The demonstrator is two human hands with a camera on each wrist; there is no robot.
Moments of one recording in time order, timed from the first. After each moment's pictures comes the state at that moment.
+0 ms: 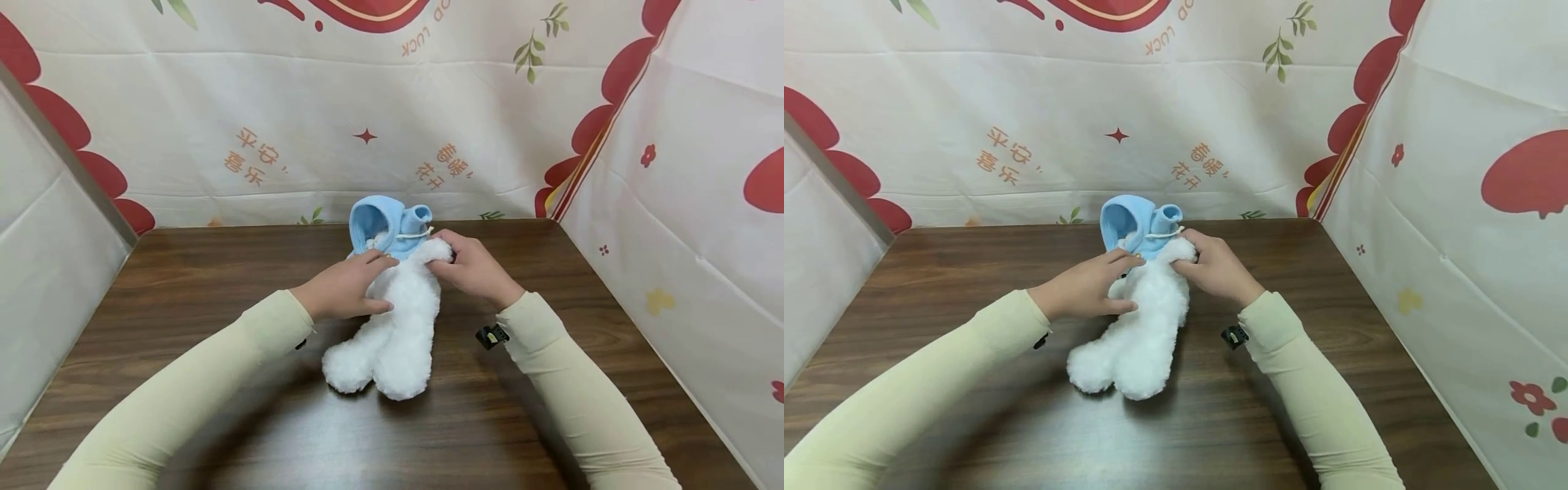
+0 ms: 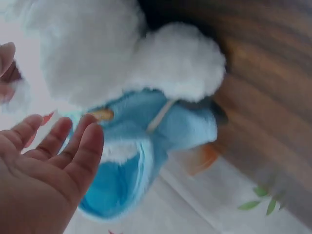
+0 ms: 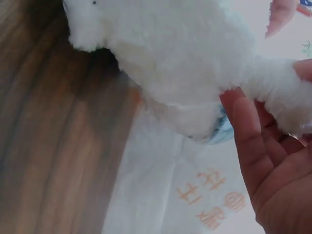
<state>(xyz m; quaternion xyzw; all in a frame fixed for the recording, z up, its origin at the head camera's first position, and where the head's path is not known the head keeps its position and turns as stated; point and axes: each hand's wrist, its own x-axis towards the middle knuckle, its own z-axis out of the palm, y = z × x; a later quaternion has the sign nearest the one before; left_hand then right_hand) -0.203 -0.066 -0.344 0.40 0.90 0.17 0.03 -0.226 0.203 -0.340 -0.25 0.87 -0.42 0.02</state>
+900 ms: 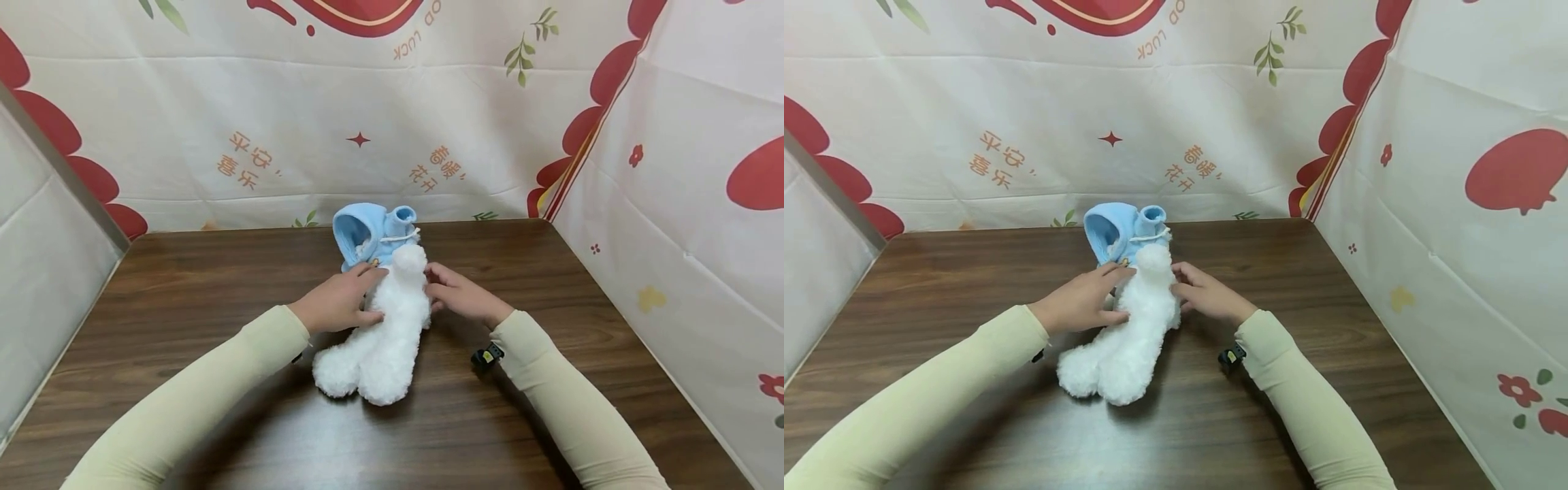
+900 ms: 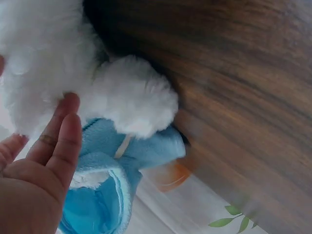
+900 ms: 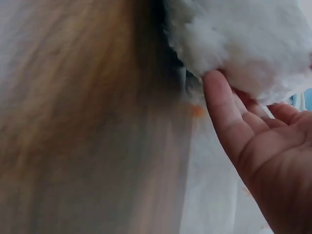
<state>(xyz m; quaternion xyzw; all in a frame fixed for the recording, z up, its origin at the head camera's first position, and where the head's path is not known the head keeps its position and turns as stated) -0.200 -0.066 -0.370 0.37 0.90 0.22 0.03 -0.220 0.218 -0.385 -0.22 0.81 -0.50 0.21</state>
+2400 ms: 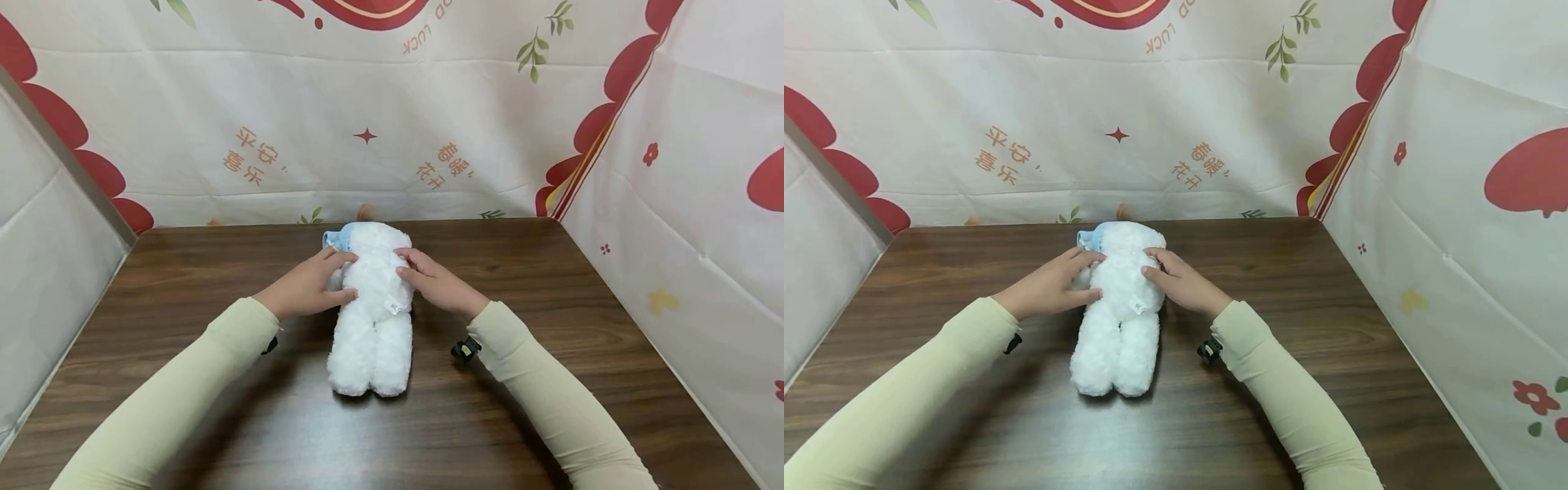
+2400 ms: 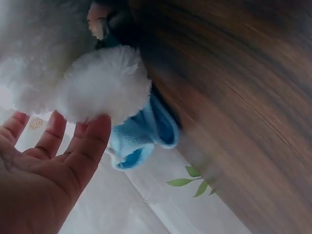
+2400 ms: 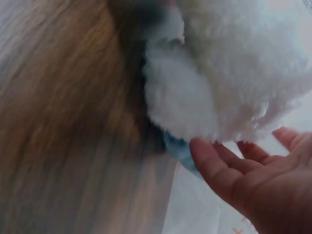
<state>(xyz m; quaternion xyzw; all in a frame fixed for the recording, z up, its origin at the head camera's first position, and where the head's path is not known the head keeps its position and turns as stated) -0.213 -0.121 -0.364 0.31 0.91 0.27 0.05 -0.232 0.166 -0.374 -0.25 0.84 -0.46 0.16</state>
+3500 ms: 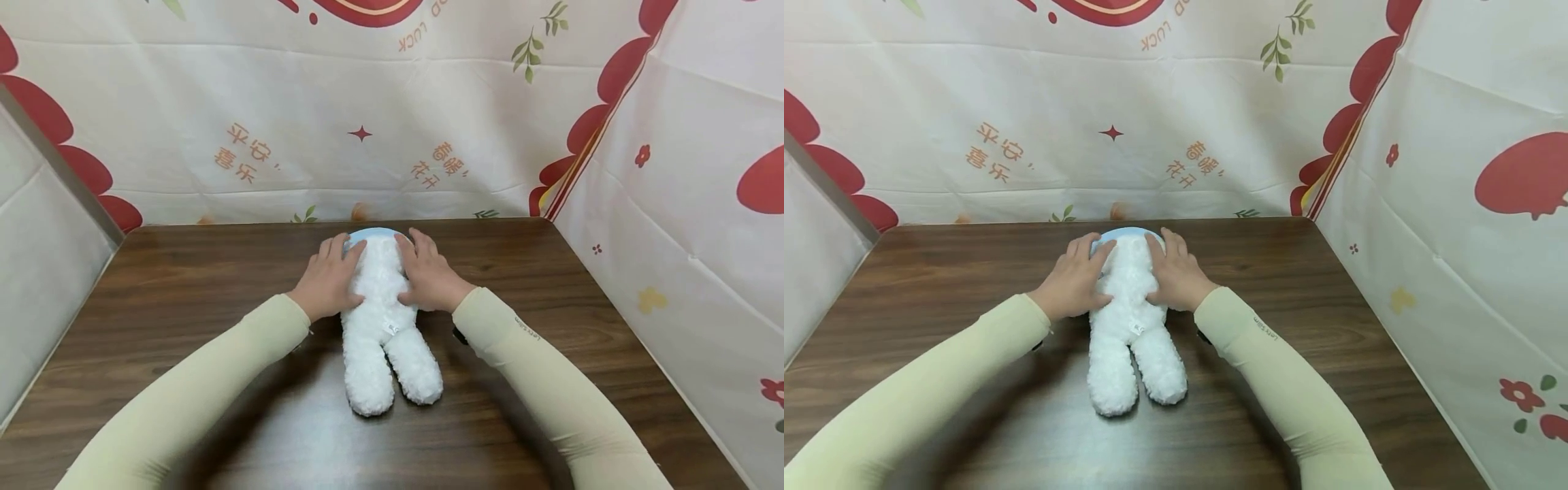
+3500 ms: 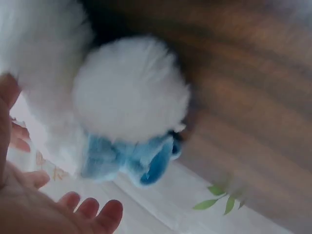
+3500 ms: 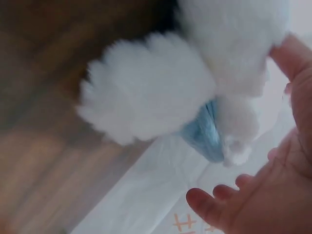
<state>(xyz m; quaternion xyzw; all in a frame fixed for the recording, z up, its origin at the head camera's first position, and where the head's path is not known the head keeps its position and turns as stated) -0.217 -0.075 -0.384 0.26 0.95 0.14 -0.06 -0.236 0.156 -0.370 -0.26 0.96 -0.11 0.05</state>
